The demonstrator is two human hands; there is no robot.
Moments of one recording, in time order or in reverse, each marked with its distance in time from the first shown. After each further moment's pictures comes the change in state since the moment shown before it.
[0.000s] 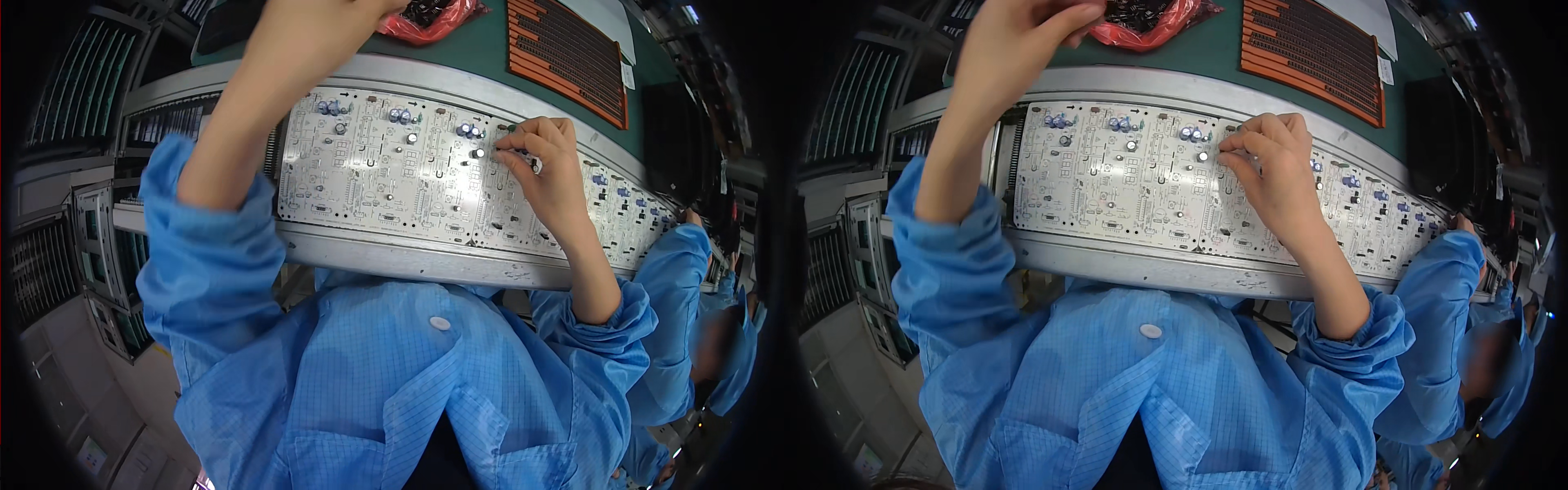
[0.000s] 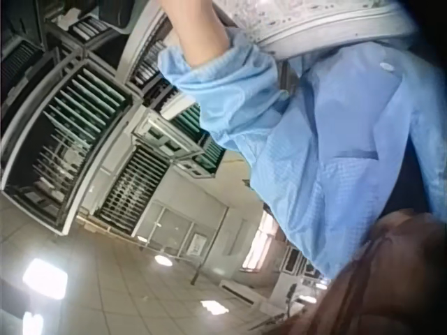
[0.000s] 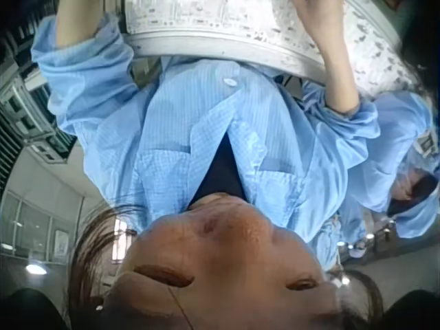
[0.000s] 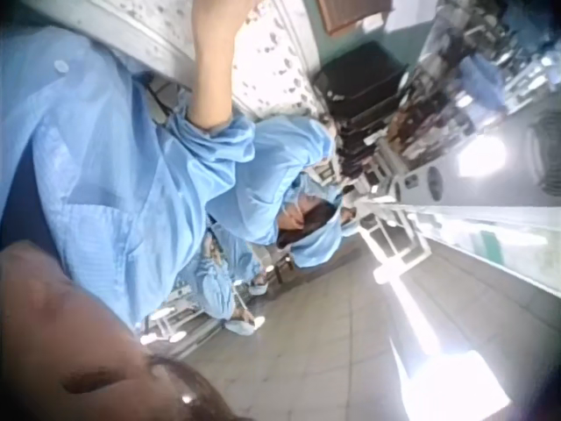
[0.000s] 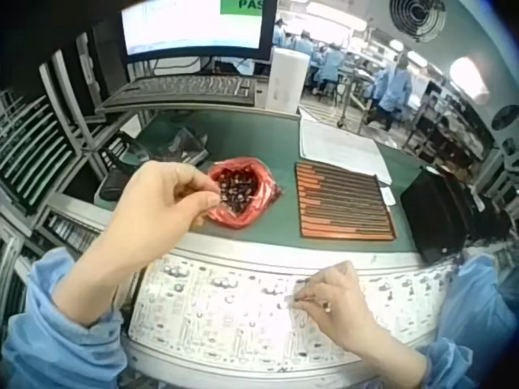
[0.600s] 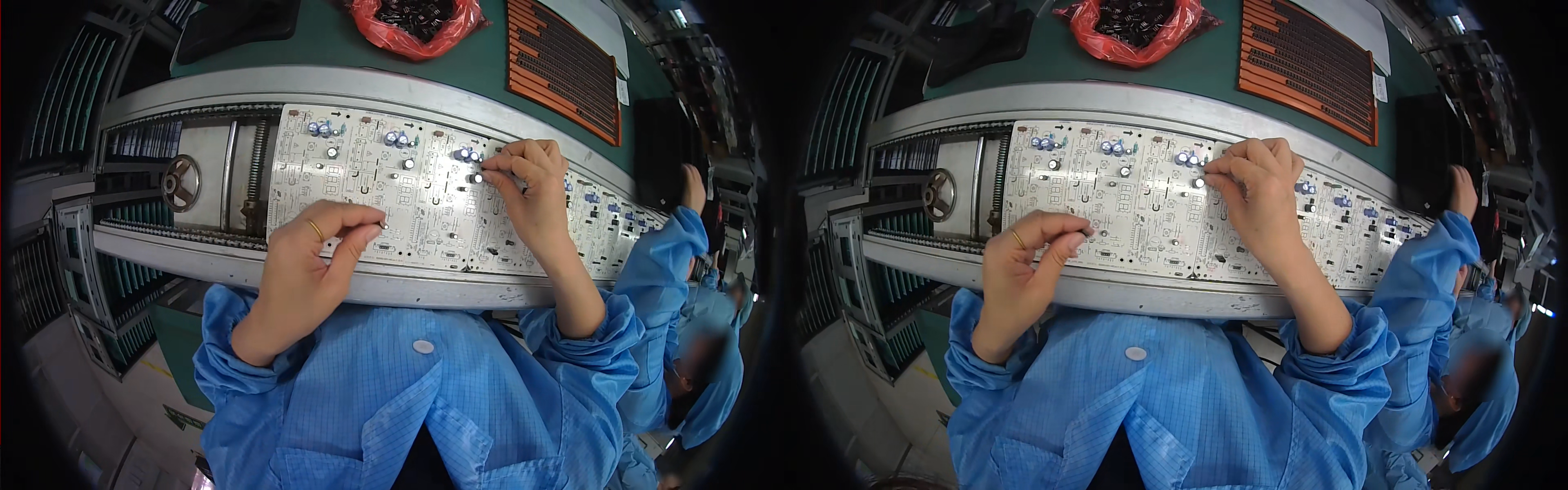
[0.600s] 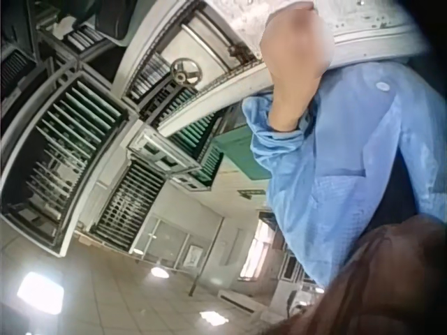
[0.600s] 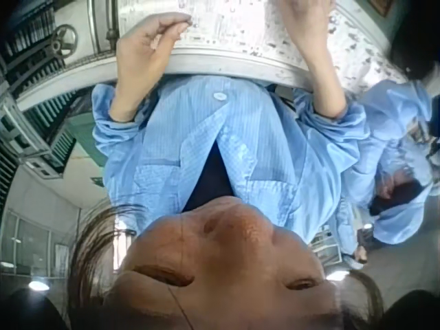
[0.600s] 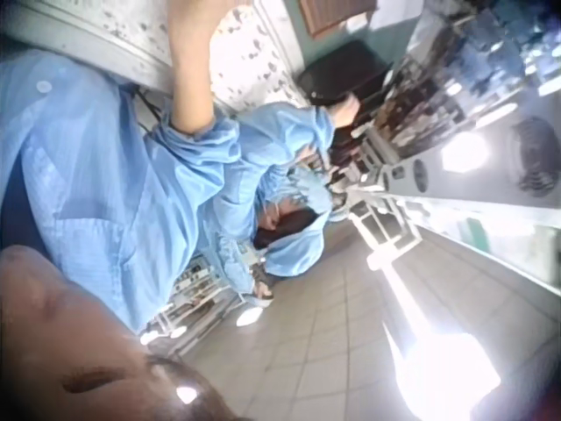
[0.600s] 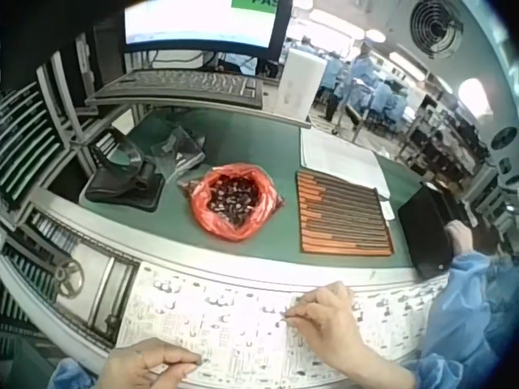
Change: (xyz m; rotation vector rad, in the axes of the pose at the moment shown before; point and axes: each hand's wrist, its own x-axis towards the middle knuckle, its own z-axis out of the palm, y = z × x) left_hand -0.156 -0.013 0.026 -0.365 -0.138 -0.316; right_hand 0.004 -0.002 0.020 -0.047 0.020 0.042
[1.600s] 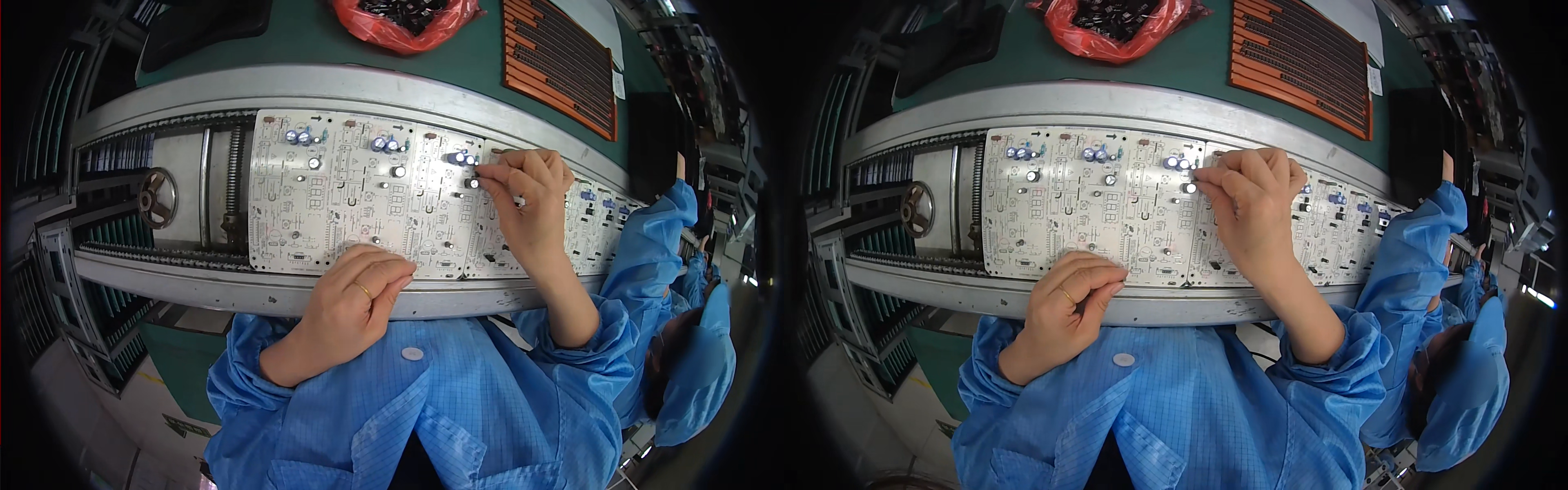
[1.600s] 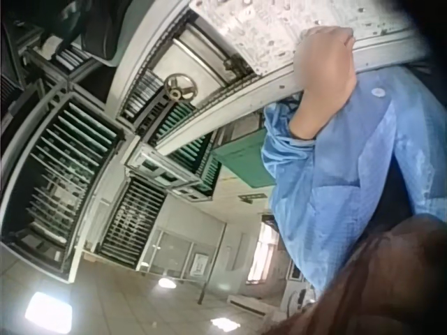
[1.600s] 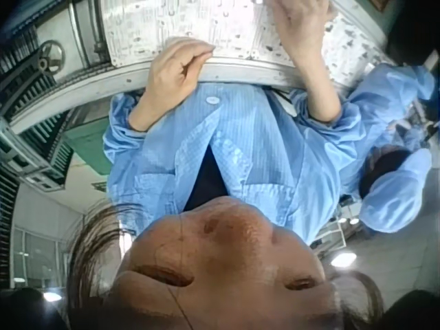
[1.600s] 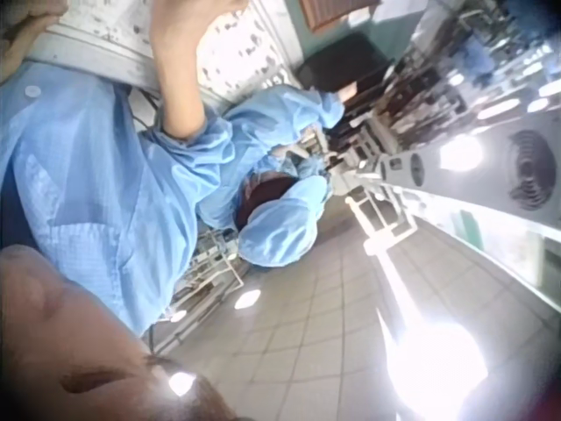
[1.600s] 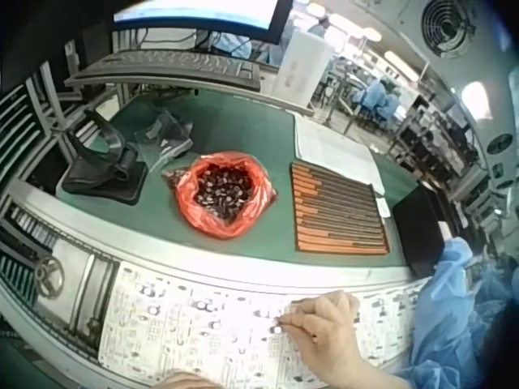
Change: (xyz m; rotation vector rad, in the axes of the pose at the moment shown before) left_hand -0.009 -0.028 0.042 0.093 -0.065 0.301; right_hand -0.006 -0.009 0.002 -0.109 0.042 0.021
